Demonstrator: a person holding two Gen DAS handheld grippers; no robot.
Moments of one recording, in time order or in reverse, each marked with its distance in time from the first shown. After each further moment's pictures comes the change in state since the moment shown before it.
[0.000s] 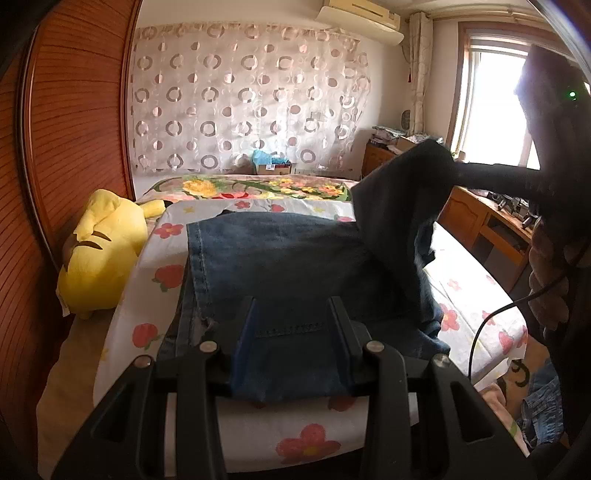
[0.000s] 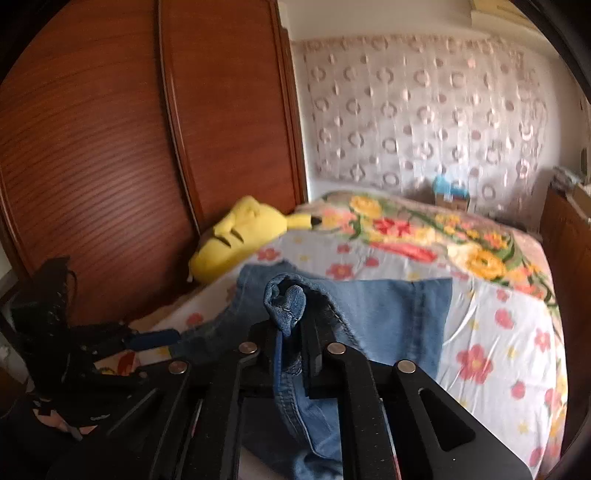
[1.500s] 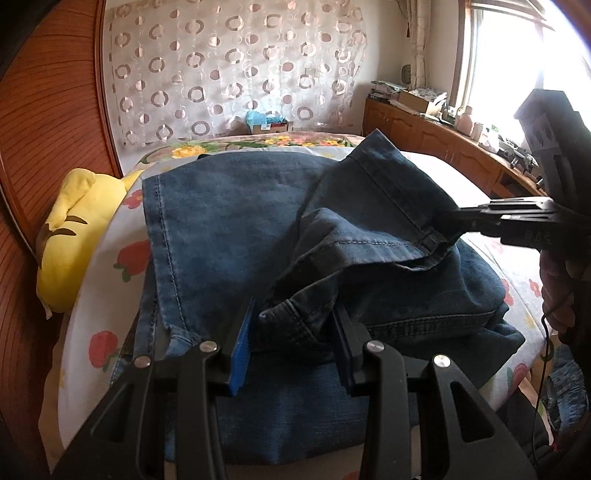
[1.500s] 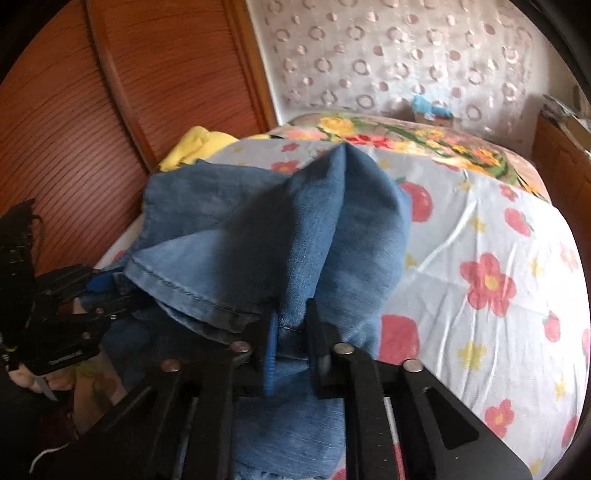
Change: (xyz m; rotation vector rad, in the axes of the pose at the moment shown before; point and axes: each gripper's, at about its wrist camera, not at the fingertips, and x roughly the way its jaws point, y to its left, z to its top) left arm 0.099 0.002 -0.007 0.065 0.153 0.010; right arm 0.081 -0.087 -0.072 0.121 0.228 -0.027
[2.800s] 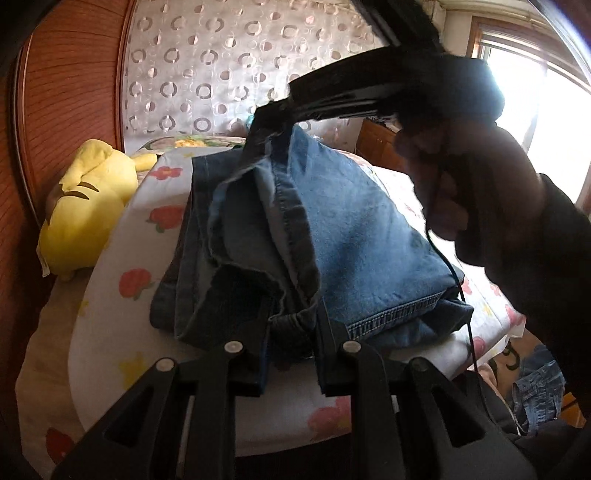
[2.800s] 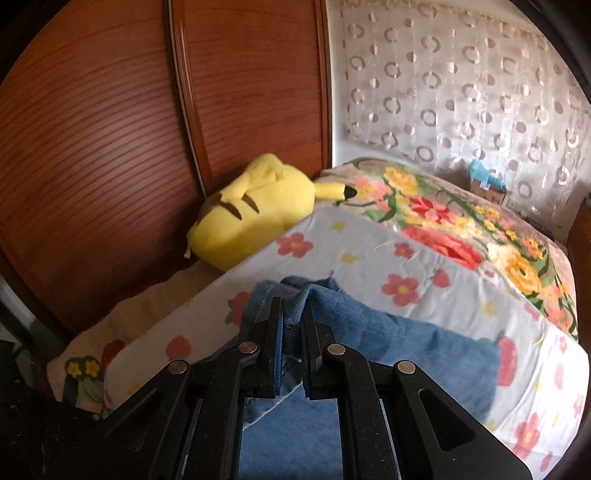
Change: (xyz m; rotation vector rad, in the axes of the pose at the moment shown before) left arm -0.067 0.029 -0.046 -0.116 -0.036 -0.088; right arm 0.063 0.140 0.113 -0.232 -0.057 0.058
